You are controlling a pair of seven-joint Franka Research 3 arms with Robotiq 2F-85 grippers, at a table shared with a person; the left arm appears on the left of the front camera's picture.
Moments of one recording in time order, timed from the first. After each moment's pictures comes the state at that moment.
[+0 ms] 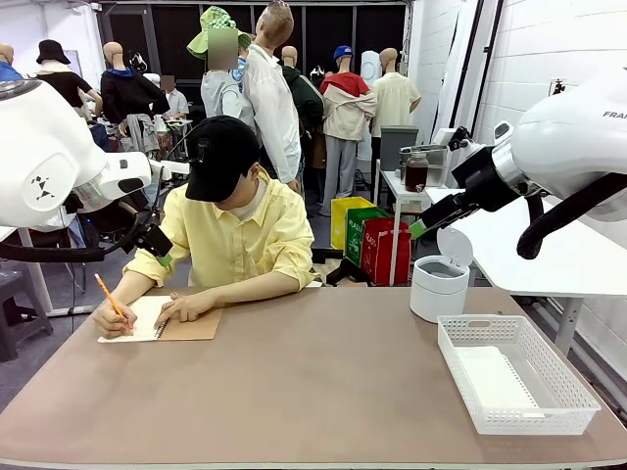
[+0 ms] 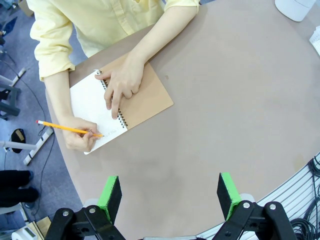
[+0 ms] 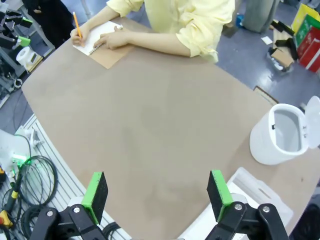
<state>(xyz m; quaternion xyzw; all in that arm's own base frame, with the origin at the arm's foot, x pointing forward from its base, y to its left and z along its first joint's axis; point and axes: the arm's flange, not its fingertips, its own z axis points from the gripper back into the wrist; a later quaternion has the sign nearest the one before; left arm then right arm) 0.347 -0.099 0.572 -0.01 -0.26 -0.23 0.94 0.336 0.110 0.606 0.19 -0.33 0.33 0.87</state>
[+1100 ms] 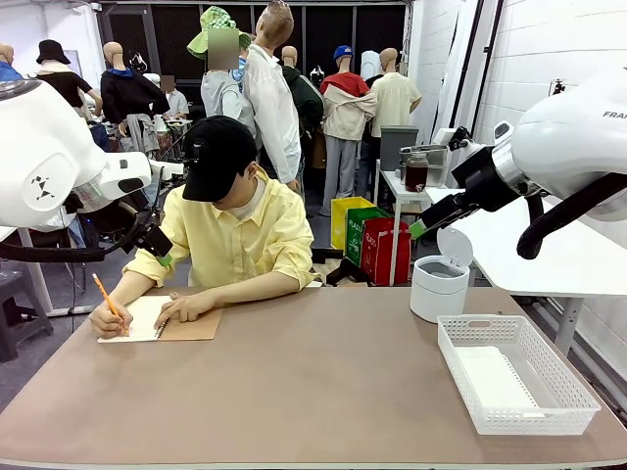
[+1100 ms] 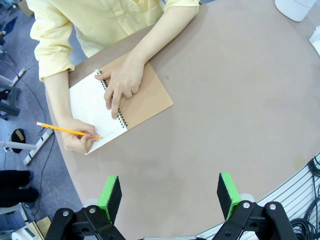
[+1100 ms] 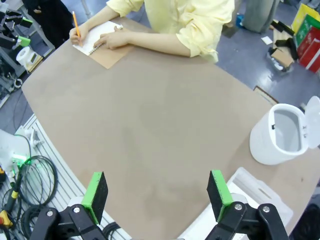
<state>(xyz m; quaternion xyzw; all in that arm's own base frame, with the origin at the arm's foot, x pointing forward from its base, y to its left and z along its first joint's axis) 0.347 -0.099 0.572 -0.01 -0.26 -0.23 0.94 0.336 0.110 0.606 0.19 -0.33 0.33 0.87</state>
